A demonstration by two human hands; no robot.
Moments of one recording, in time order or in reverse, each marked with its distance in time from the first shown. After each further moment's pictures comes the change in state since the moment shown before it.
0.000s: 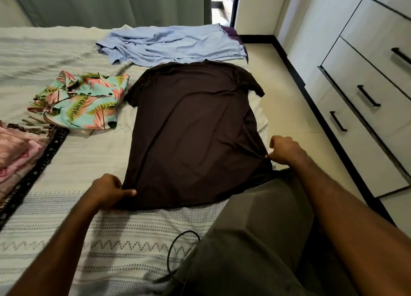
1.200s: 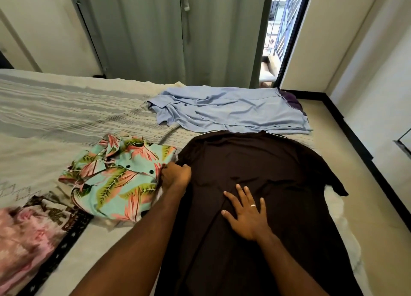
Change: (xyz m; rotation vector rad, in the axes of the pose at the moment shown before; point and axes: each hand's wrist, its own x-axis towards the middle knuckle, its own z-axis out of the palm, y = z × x) left_hand 0.292 0.192 -0.085 -0.557 0.479 -0.168; right_hand 0.157 -0.271 0.054 0.021 -0.037 -0.517
